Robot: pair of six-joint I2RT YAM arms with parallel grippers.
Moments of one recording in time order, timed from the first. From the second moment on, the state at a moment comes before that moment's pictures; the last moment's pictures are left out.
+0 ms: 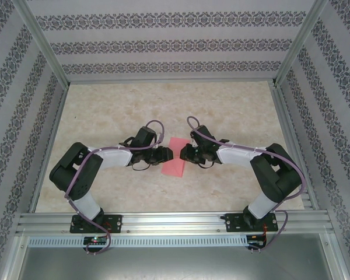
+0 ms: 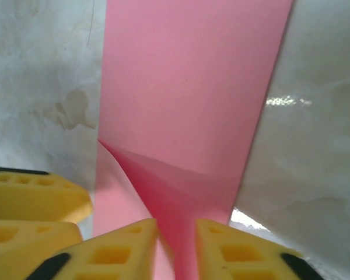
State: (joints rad) left arm -0.59 1.70 0.78 0.04 0.51 -0.83; right arm 0.62 1.64 0.80 -0.16 -0.29 0.78
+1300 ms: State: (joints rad) left arm -0.59 1.79 0.78 0.17 0.59 -0.93; right arm 0.59 1.64 0.70 -0.02 -0.25 0.87
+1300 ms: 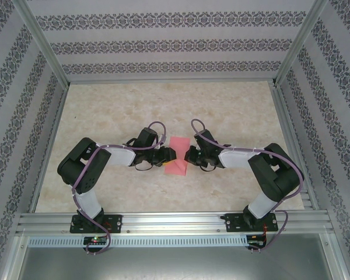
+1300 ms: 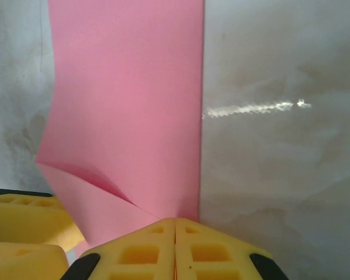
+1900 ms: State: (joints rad) left arm -0.59 1.79 0.77 0.20 0.60 -0.91; right arm 0.57 1.61 0.66 0.02 -0.24 0.90
